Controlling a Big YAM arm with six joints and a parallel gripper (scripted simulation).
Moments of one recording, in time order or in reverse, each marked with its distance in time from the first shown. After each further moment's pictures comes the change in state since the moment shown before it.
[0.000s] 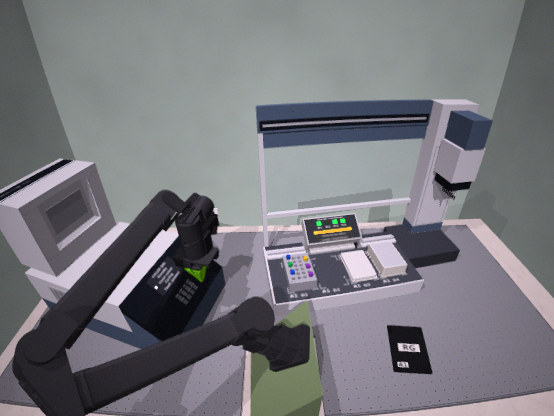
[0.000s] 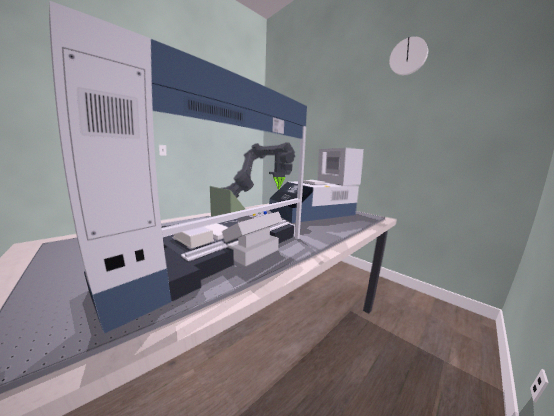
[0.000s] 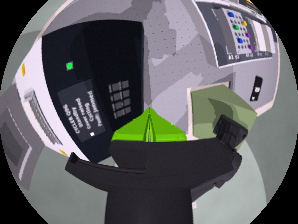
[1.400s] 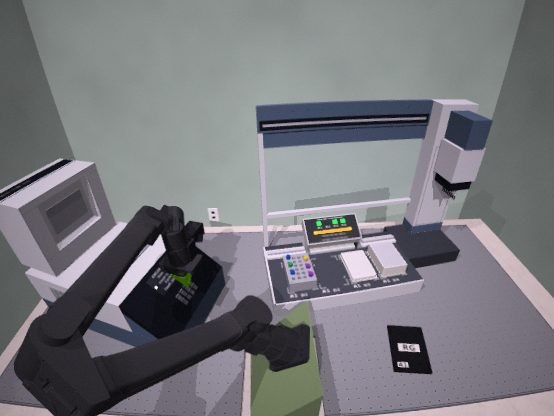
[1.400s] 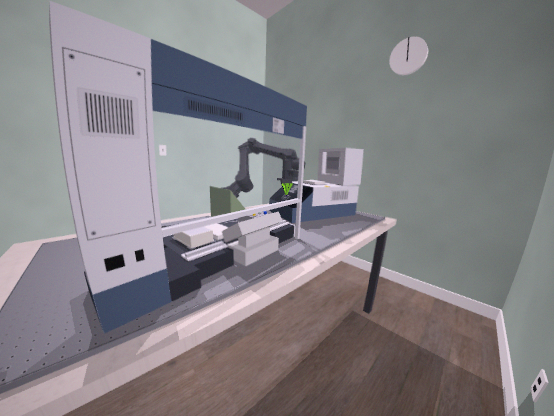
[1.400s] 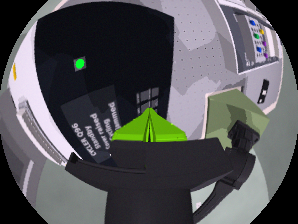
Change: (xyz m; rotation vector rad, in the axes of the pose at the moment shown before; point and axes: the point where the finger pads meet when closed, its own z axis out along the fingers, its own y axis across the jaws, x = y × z) arm 0.000 0.052 0.037 0.003 0.003 0.015
